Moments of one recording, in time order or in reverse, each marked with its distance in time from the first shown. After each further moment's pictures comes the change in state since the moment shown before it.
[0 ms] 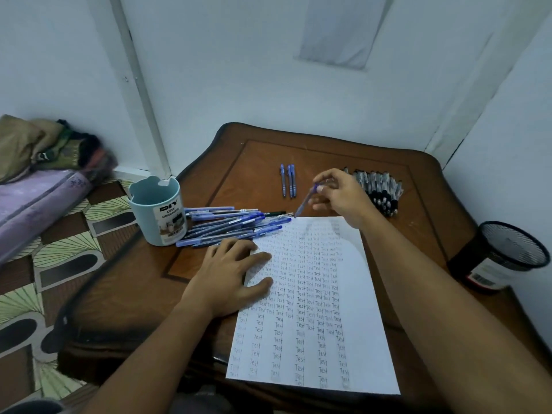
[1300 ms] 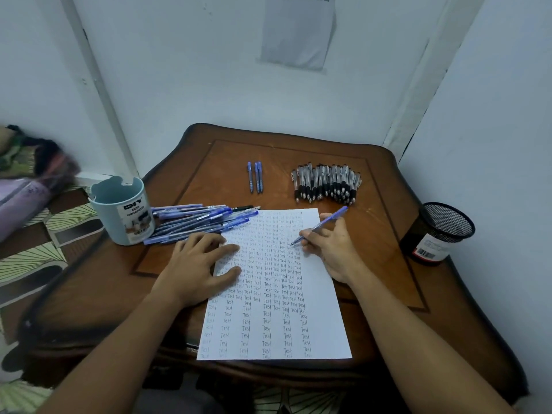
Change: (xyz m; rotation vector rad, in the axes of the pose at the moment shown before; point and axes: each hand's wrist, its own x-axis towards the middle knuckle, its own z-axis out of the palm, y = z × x) left_hand 0.003 -0.001 0.005 0.023 0.056 0.024; right_hand -0.104 0.062 -0.016 0.485 0.147 0.131
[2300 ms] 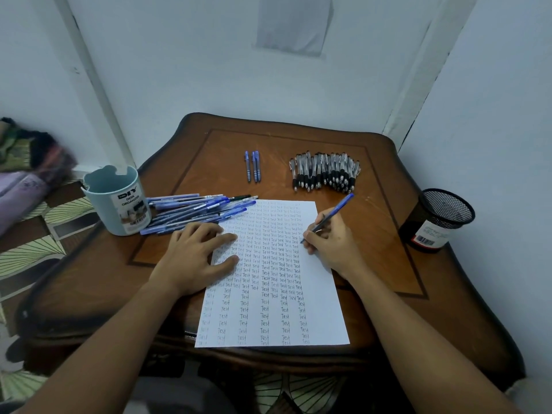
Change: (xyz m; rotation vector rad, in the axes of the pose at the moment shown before) left_hand 0.000 0.002 -0.001 0.013 -0.019 -0.004; right_hand -0.015 0.013 -0.013 -0.391 -0.005 -0.224
